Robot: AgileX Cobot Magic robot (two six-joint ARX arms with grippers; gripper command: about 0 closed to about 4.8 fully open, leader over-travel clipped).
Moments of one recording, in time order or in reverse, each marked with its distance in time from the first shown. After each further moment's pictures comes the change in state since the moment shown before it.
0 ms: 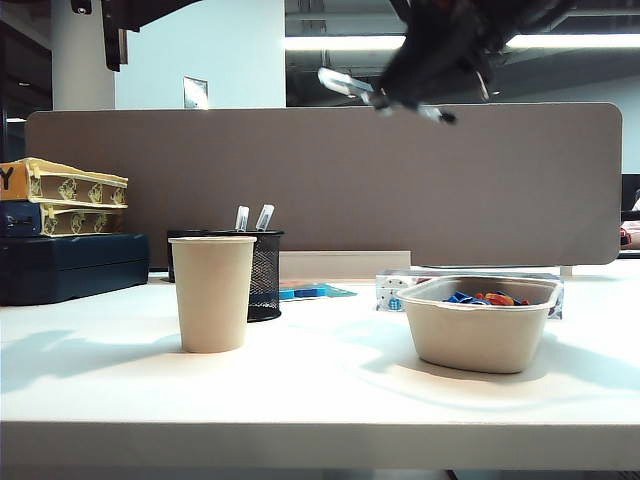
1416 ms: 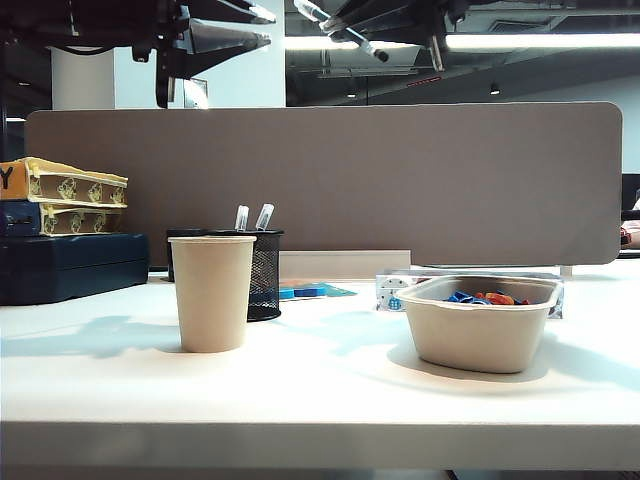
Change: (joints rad) left arm 0.000 0.274 0.171 0.103 -0.022 -0.005; right arm 0.004 0.044 0.042 0.318 -0.163 0.311
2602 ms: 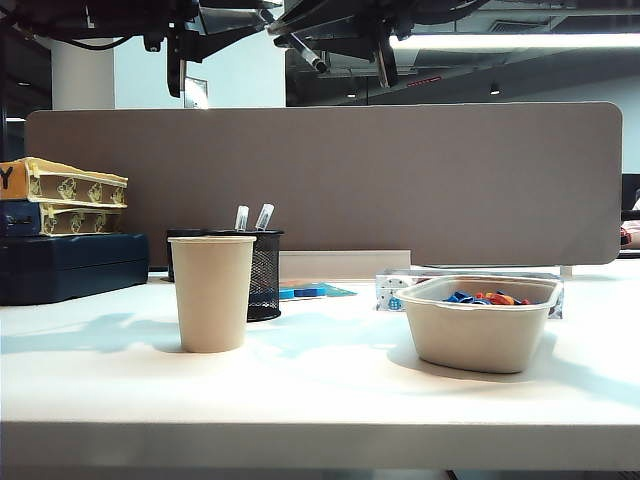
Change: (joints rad) left arm -0.002 0.040 0.053 0.062 -0.013 -0.084; right arm 0.093 0.071 0.001 0.139 -0.035 0.093
